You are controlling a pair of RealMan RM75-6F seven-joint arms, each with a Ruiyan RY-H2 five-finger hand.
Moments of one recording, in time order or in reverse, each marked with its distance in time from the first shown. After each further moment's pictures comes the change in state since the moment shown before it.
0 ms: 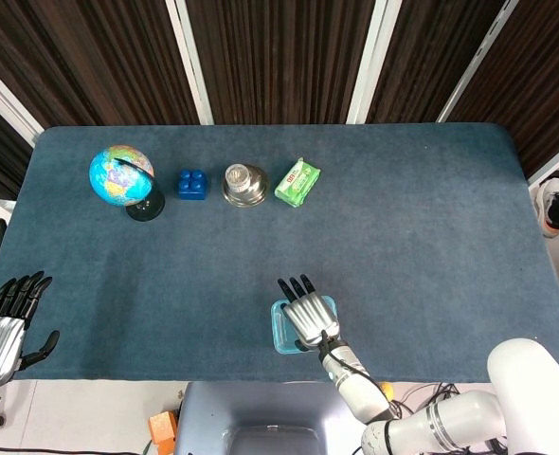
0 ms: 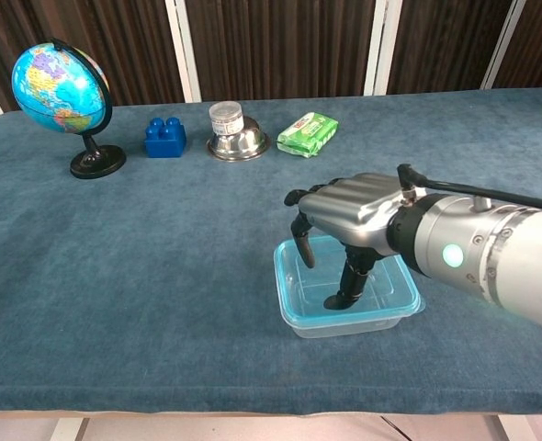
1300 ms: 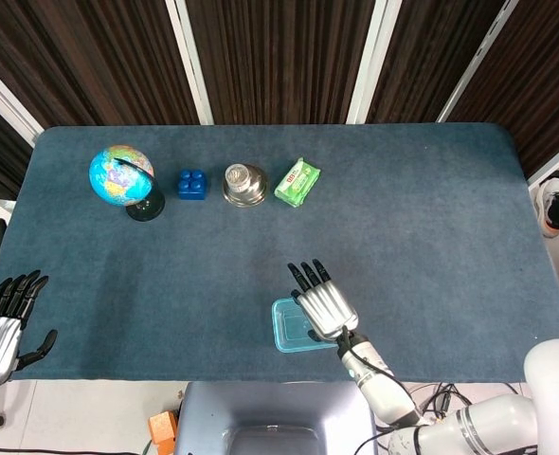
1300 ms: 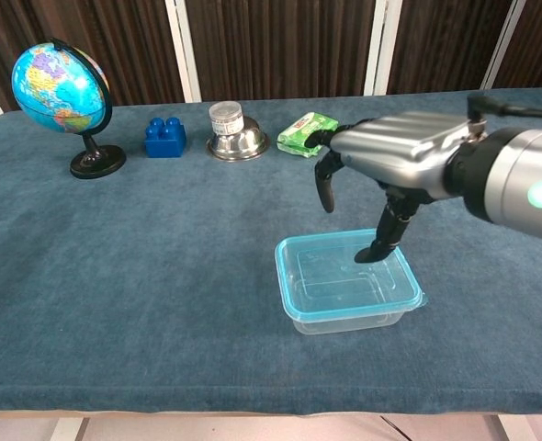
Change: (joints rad) left arm 0.006 0.001 -0.001 0.001 0.005 0.019 -0.007; right arm -0.060 0.163 -0.024 -0.139 -0.194 0.062 0.069
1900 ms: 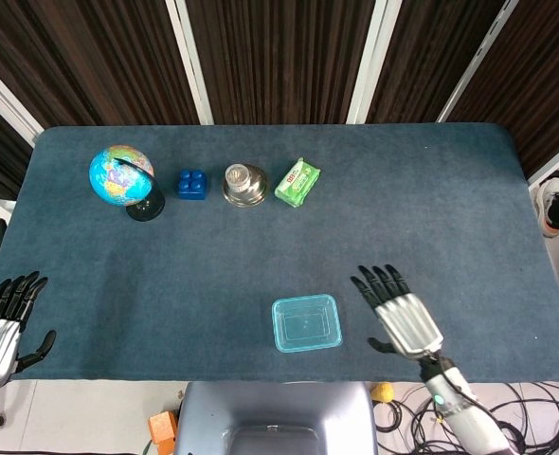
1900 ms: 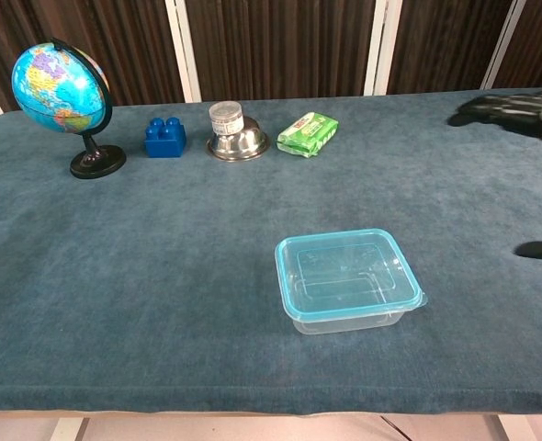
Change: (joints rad) left arm 0.008 0.000 0.001 -0.001 0.008 0.017 0.005; right arm -0.352 0.264 -0.263 0.077 -0.570 0.146 0.443
